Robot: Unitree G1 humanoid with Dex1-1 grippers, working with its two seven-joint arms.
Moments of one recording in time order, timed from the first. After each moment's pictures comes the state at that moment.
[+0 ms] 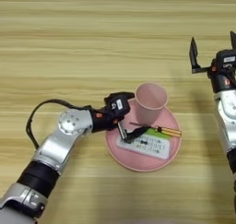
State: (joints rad) left arm -0.28 0.29 -0.35 0.24 -0.02 -0.05 -0.84; right arm -0.41 -0.17 -0.10 0.51 -0.02 -0.60 0.03
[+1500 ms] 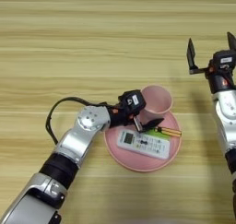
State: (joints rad) left arm -0.35 0.17 -0.35 0.37 0.03 -0.08 -0.76; right arm -0.41 -0.16 -0.09 0.52 -0.03 -0.60 0.03
